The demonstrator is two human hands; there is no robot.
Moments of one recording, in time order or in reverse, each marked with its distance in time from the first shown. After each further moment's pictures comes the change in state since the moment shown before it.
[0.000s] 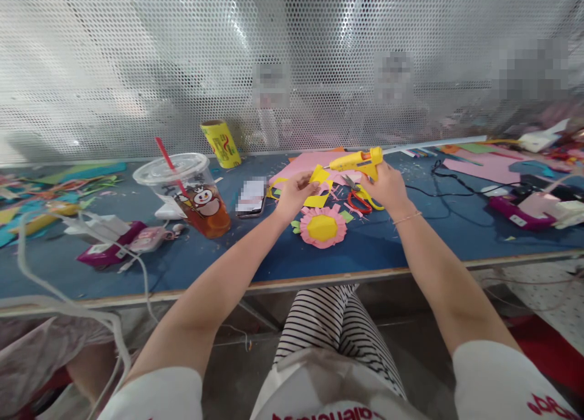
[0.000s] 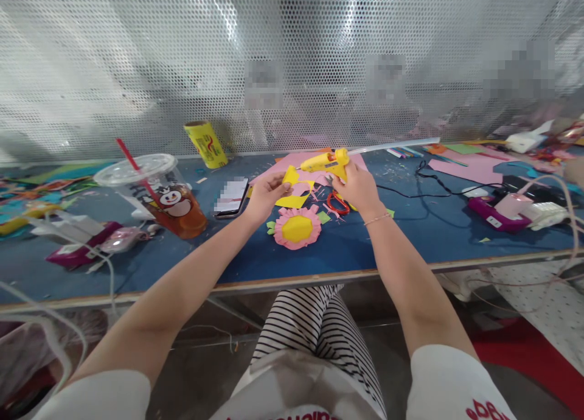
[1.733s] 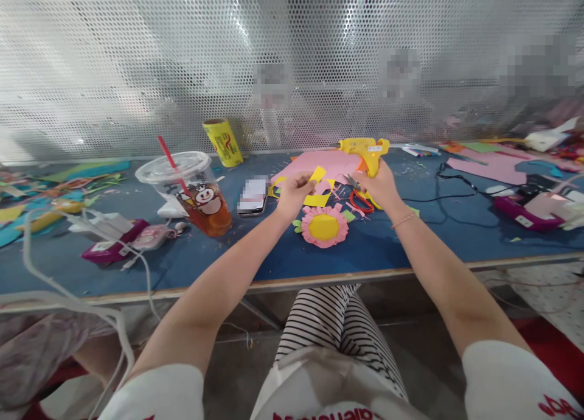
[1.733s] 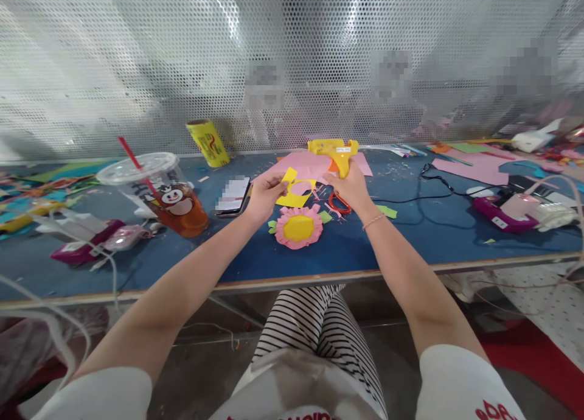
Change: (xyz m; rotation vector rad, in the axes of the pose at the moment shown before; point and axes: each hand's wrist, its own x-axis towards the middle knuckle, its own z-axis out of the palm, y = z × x) left_hand 0.007 -0.011 -0.005 0.048 0.064 0.051; right_hand 0.005 -0.016 0.017 0.624 -0.029 0.241
